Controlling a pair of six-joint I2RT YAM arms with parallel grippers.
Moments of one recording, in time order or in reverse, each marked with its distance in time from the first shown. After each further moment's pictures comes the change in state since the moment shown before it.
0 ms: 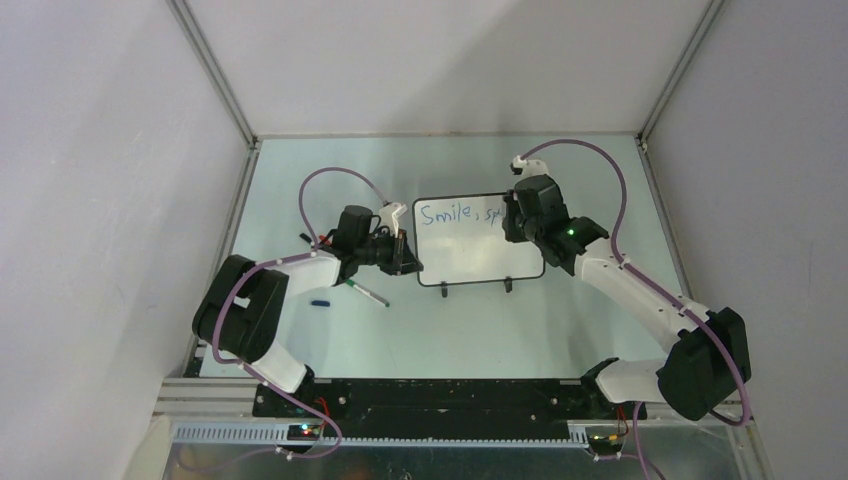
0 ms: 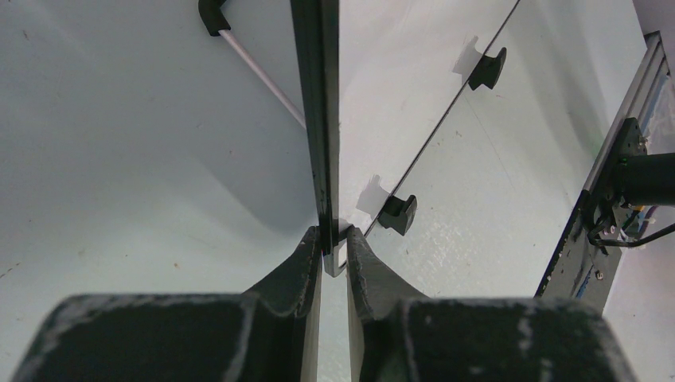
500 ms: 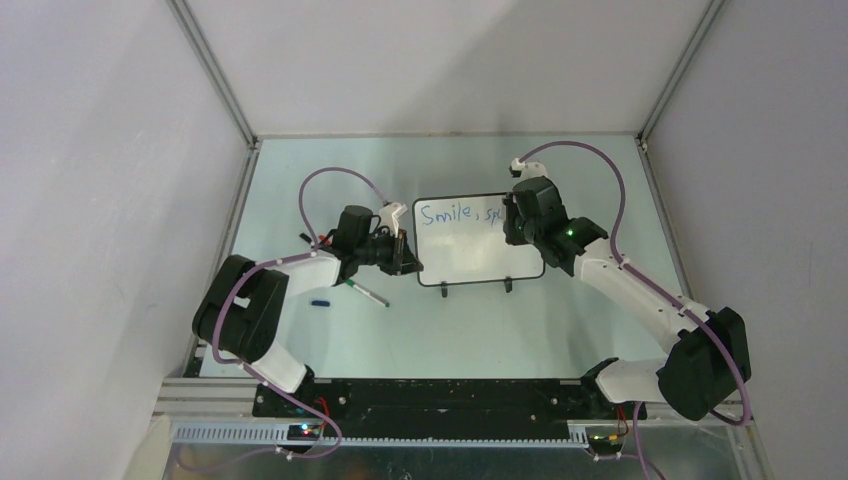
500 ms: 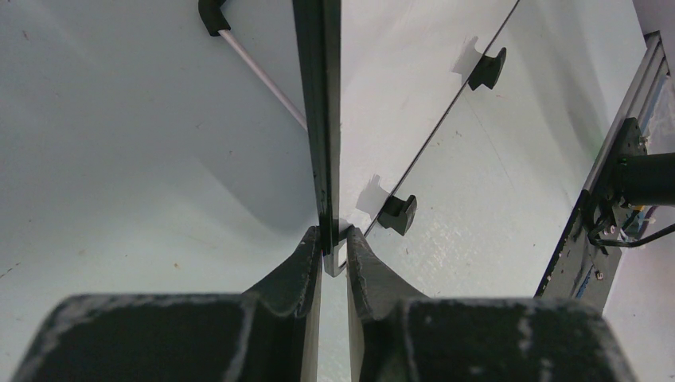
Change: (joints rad) left arm 0.000 0.000 0.000 0.000 0.000 0.000; right arm 0.011 0.000 0.000 -0.032 0.012 0.000
